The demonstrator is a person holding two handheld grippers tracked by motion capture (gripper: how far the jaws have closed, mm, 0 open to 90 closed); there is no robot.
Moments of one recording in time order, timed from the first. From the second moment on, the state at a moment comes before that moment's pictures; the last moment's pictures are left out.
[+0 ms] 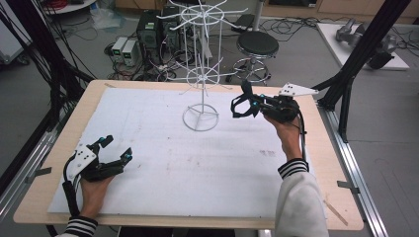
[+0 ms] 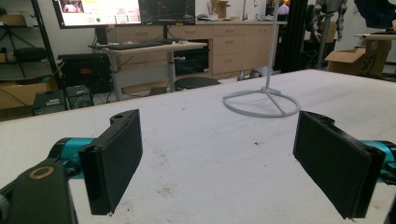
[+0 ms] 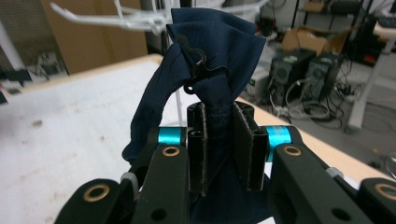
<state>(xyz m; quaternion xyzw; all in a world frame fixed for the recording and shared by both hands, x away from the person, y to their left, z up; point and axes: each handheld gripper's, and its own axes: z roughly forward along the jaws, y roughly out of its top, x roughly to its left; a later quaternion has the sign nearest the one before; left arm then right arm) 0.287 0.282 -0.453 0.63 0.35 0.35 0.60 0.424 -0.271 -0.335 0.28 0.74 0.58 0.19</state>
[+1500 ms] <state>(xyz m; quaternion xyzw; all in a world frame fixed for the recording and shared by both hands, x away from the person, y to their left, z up) 0.287 0.282 -0.453 0.63 0.35 0.35 0.60 0.431 -0.239 -0.300 0.27 0.70 0.63 0.21</state>
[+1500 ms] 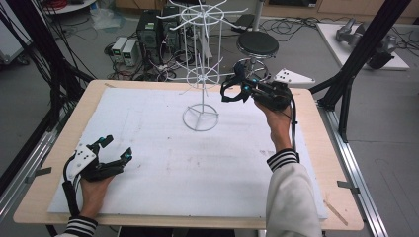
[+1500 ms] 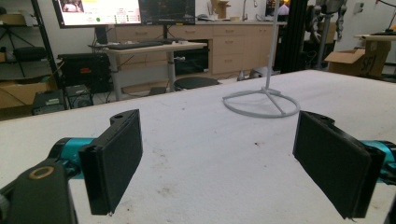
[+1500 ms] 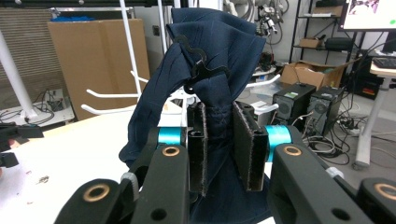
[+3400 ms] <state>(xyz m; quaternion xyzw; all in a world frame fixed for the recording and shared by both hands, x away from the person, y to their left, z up) 0.288 0.284 -0.453 0.62 0.35 0.34 0.61 0.430 -0.216 -0.342 0.31 0.76 0.53 0.22</state>
